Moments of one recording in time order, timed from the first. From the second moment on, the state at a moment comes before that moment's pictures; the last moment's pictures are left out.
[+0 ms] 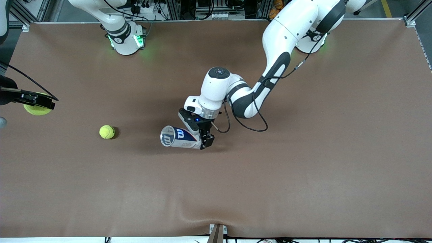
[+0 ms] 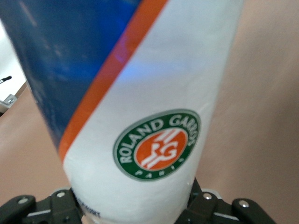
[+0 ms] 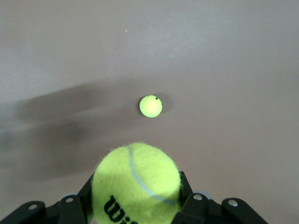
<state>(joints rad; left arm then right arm) -0.65 0.88 -0.22 -1.32 0.58 2.73 -0.22 0.05 0.25 -0.09 -1.25 0.03 1.35 0.16</state>
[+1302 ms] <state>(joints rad) -0.76 1.01 -0.07 -1.35 0.58 3.17 -0.45 0.05 0.25 -0.09 -1.25 0.03 1.35 0.16</state>
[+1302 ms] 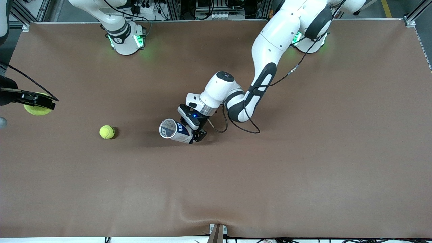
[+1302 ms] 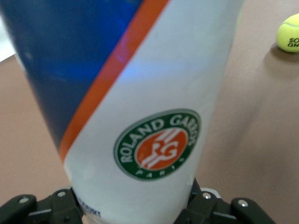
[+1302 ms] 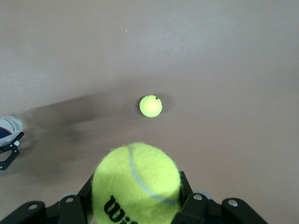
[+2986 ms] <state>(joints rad) -0.74 1.16 -0.02 -1.36 0.58 3.51 -0.45 0.40 0.44 -0.07 -1.25 0.08 1.63 0.84</state>
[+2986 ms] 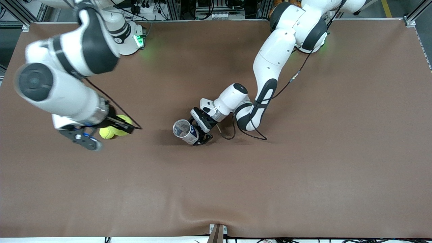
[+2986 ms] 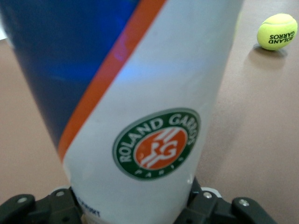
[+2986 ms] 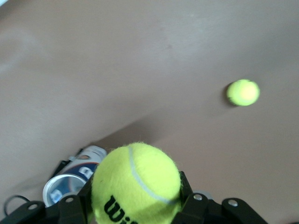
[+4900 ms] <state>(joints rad) -0.73 1.16 -0.02 -1.36 0.58 3.52 -0.45 0.65 0.62 -0.08 -1.25 0.08 1.75 1.10</state>
